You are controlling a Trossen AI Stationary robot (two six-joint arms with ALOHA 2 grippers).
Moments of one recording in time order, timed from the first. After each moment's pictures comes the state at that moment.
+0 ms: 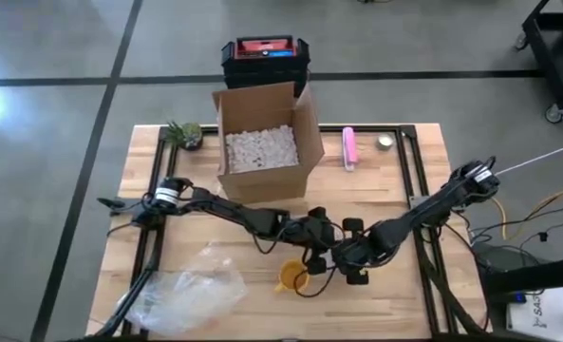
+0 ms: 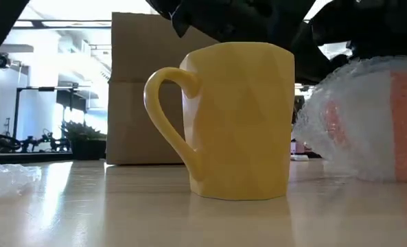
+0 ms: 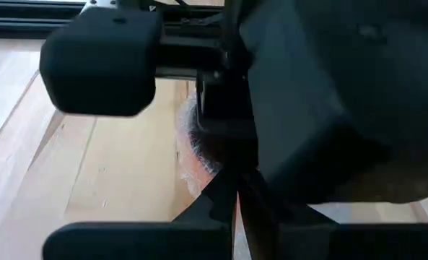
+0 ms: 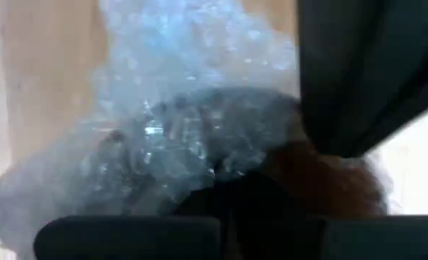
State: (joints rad) left arm -0.19 2.13 1.58 0.04 -0.09 -0.13; right arm 0.48 1.71 1.01 -0.78 0.12 0.45
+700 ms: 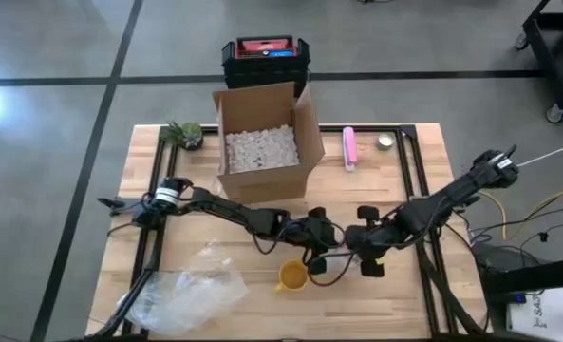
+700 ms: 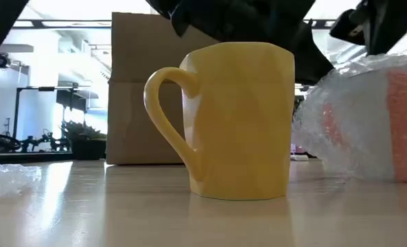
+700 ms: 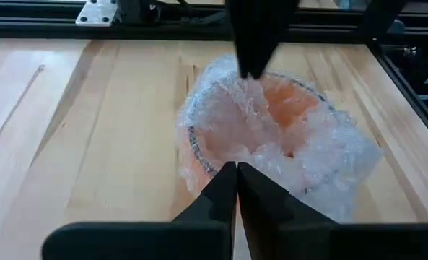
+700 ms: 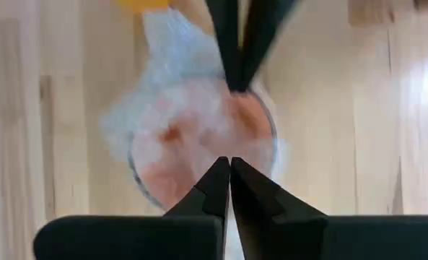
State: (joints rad) left arm -0.19 2.13 1.58 0.03 -0.09 -0.13; right arm 0.49 1.42 1.07 -0.98 0.12 0.54
